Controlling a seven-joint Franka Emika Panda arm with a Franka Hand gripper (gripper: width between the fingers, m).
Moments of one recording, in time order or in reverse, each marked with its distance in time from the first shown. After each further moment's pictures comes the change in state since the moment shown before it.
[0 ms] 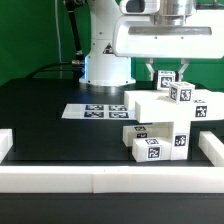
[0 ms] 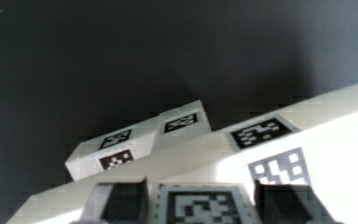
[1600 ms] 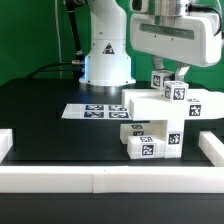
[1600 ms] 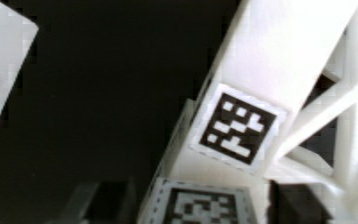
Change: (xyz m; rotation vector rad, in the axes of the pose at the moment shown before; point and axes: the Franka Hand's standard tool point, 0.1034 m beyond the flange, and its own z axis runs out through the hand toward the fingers) arm -0.003 -0.005 0.001 0.009 -0.008 0.816
